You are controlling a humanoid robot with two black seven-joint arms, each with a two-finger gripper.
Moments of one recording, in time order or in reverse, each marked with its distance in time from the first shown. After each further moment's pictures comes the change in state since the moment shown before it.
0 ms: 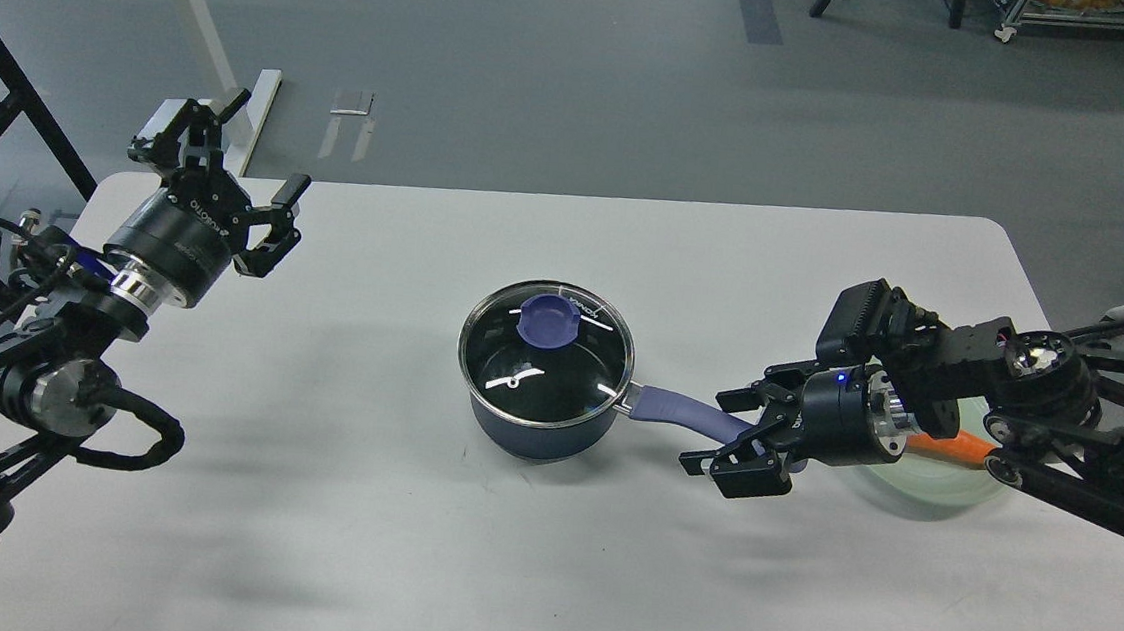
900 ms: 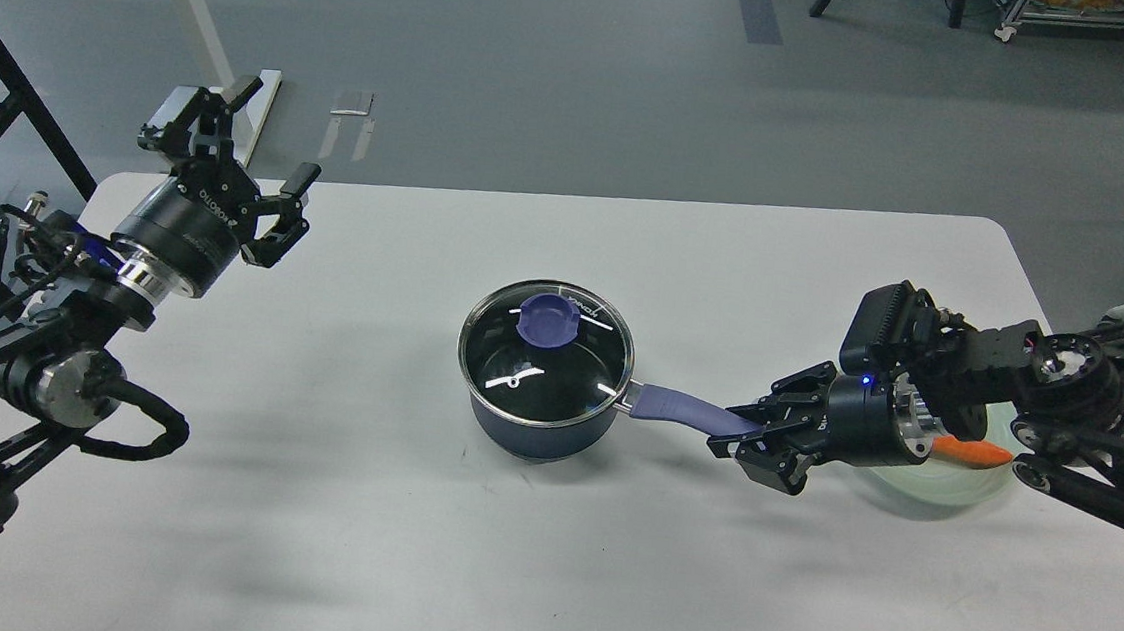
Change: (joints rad) left arm -0.024 -0.001 -0.001 0.000 0.056 -0.009 0.000; right arm 0.004 -0.043 -0.022 0.007 -0.046 -0.032 0.000
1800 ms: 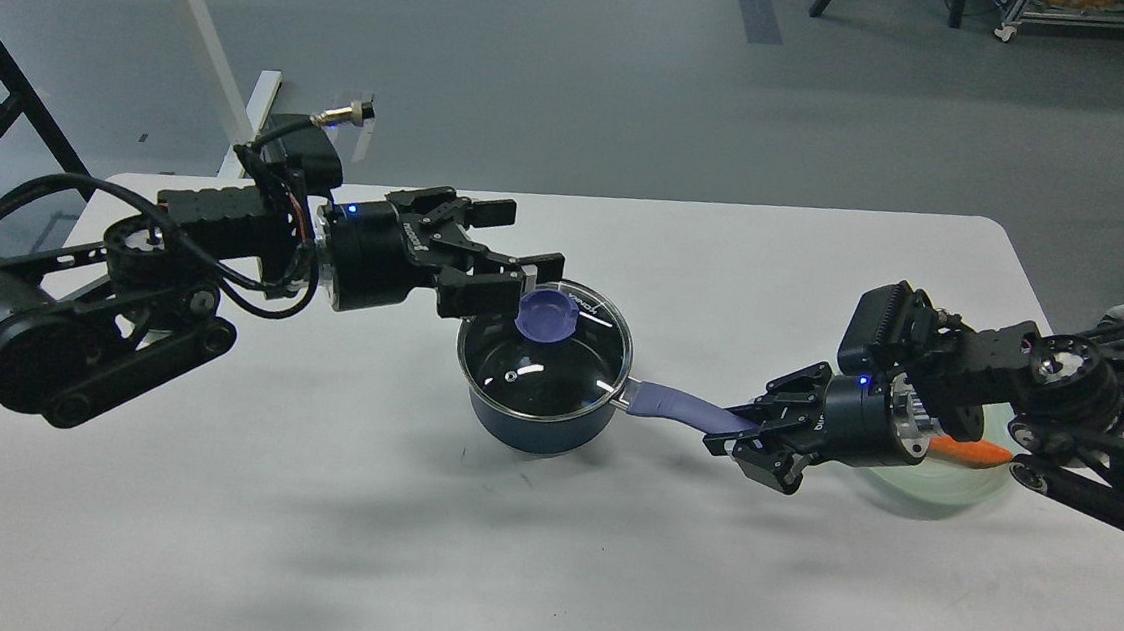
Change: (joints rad) left arm -0.408 -0.081 0.370 -0.076 1.597 0.212 0.000; right arm -0.001 0.004 0.000 0.001 0.009 -0.009 0.000
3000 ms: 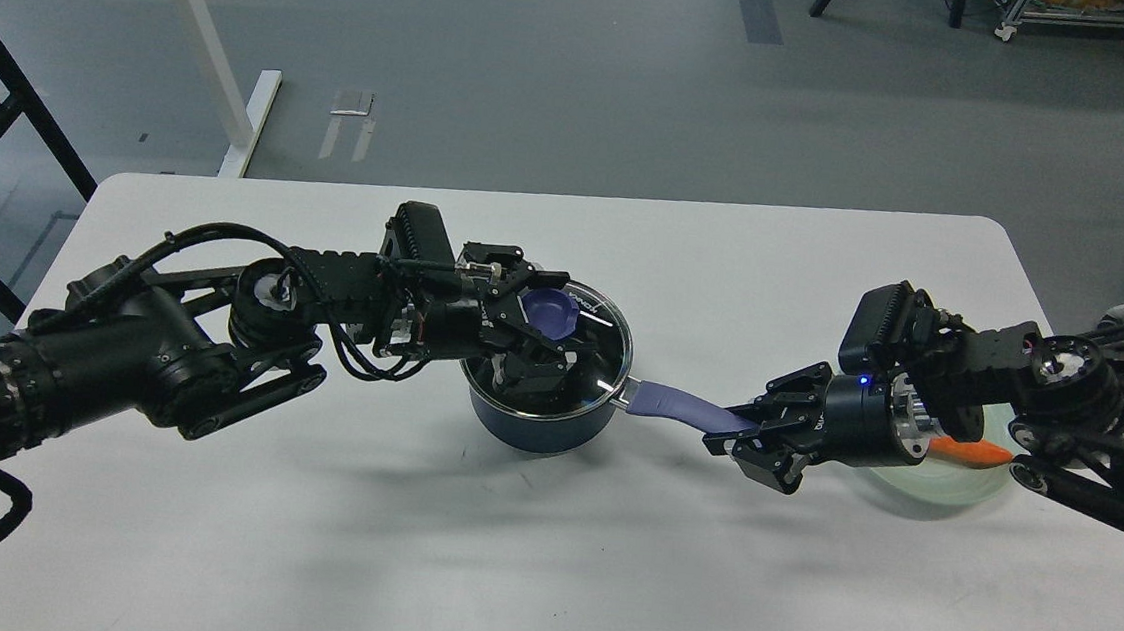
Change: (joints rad) left arm -0.044 -0.252 0.178 0.344 0.214 0.146 0.001; right arm -0.002 -0.002 0.000 0.000 0.006 -0.003 0.001
